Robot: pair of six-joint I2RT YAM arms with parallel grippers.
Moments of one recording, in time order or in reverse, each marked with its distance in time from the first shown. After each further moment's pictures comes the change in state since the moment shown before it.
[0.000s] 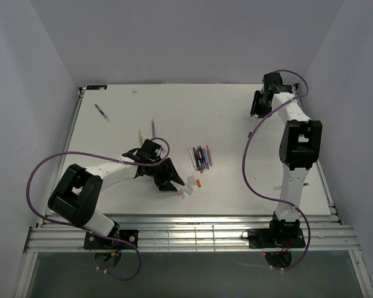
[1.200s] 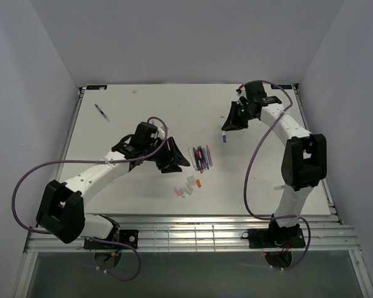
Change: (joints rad) left arm -0.001 -0.157 0.185 -0.084 0.005 0.055; right arm 0.153 -0.261 -0.331 -0.023 -0.341 0.137
